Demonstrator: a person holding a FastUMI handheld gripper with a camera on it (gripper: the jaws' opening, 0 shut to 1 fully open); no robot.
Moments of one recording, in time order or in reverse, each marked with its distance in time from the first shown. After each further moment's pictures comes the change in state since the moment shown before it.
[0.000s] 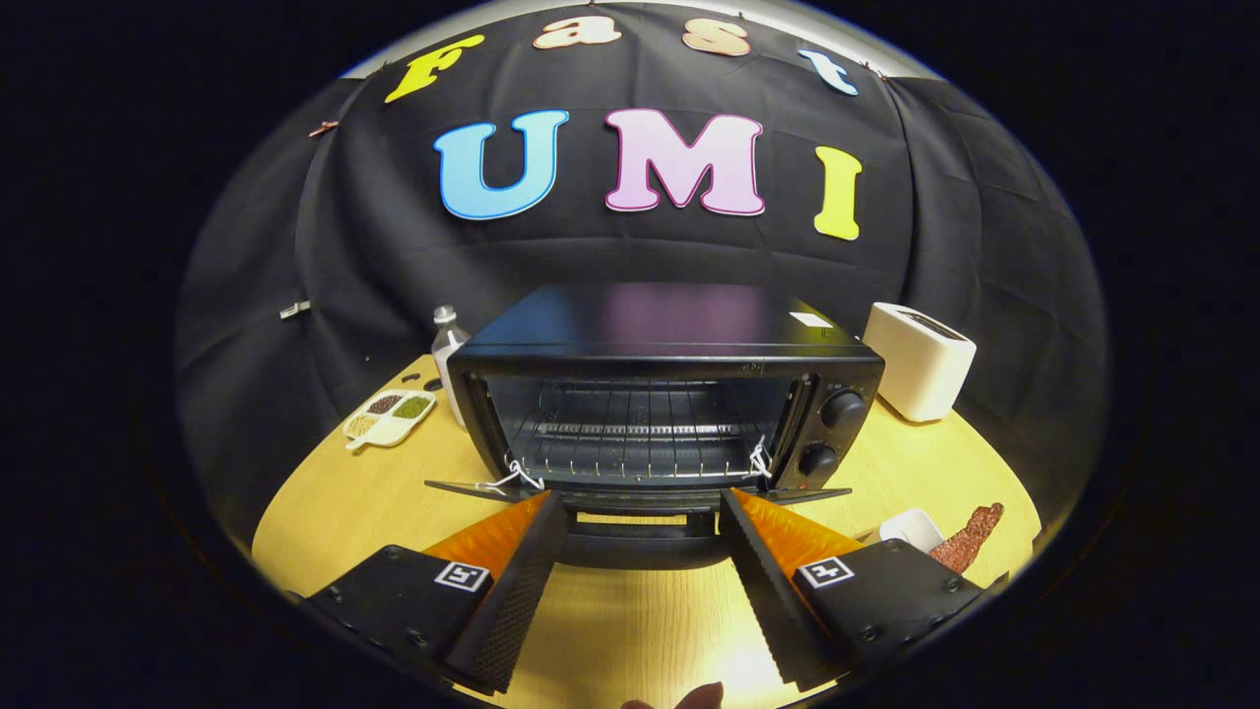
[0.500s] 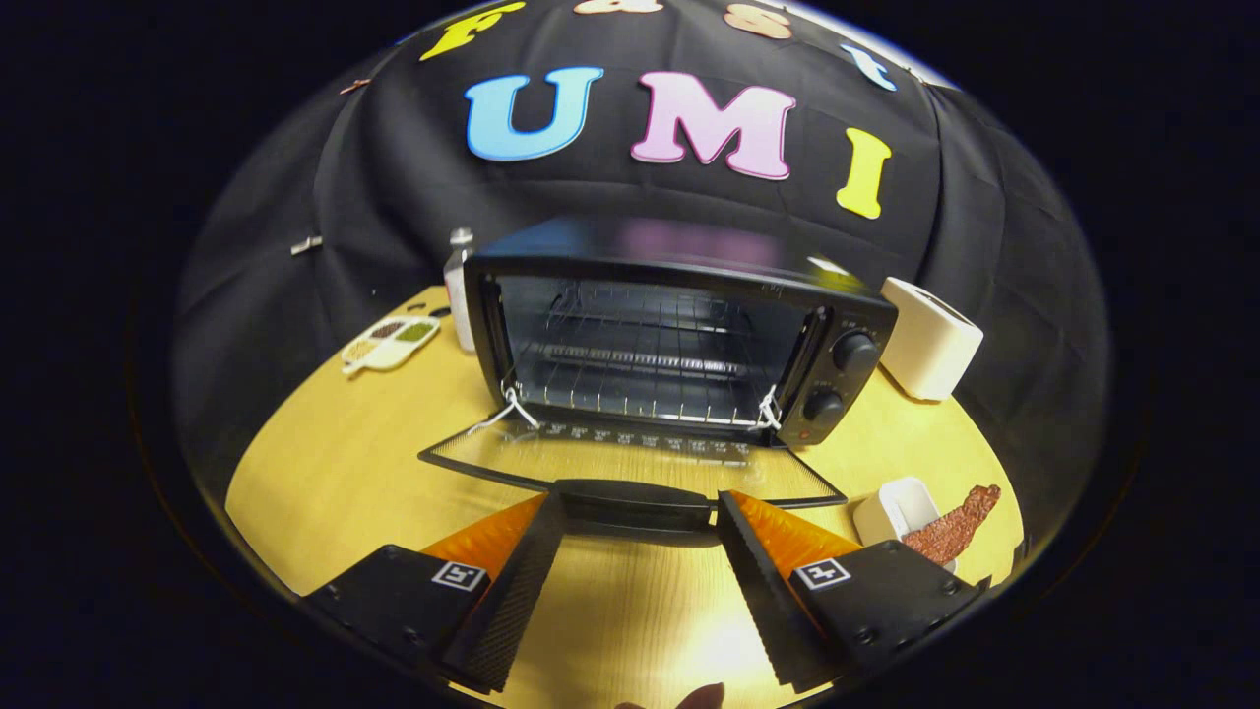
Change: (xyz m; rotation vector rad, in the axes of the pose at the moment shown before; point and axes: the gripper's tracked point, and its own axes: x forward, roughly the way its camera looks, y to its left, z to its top) arm -0.006 -0.001 -0.064 -0.100 0.185 0.022
